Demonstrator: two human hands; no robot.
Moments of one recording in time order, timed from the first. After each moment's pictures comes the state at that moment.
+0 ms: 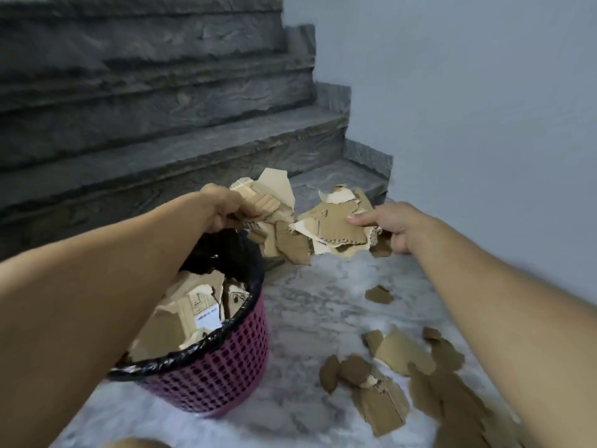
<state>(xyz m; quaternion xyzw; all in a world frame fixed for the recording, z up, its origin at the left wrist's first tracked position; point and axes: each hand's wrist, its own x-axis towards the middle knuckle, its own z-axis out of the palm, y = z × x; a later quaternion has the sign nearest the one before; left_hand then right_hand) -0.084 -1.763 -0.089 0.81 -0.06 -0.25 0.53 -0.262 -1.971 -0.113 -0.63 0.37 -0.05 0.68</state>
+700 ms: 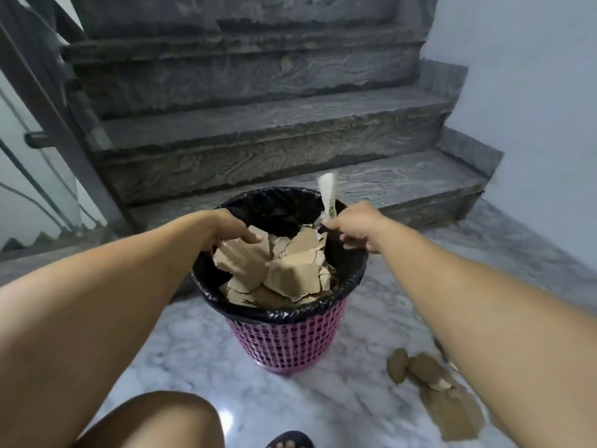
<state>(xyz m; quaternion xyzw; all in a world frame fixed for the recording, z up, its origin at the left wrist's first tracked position) -0.048 -1.567 -0.151 0.90 0.01 -0.30 0.31 -0.132 -1.796 -0.166 -0.79 0.27 0.02 0.54</state>
